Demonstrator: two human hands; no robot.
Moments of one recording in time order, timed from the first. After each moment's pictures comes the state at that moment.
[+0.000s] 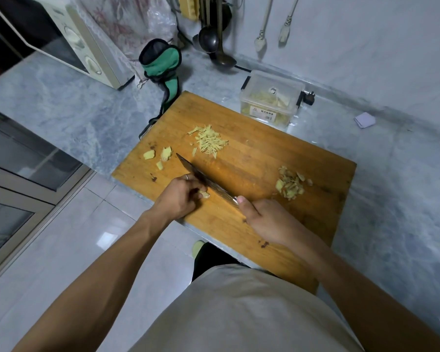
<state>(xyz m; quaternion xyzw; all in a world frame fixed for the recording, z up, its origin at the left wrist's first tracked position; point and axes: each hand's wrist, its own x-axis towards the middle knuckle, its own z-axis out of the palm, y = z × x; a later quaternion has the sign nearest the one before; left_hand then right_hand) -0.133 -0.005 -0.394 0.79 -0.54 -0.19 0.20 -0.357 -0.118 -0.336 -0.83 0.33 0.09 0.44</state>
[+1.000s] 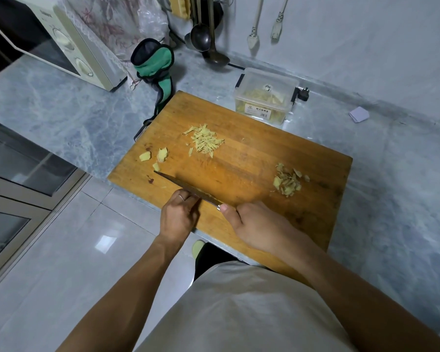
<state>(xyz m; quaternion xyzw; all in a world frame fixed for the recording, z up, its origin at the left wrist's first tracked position) -0.172 0.021 -0.425 0.81 -0.51 -0.02 0.28 -0.345 -0.094 -0.315 -0.88 0.30 0.11 0.35</state>
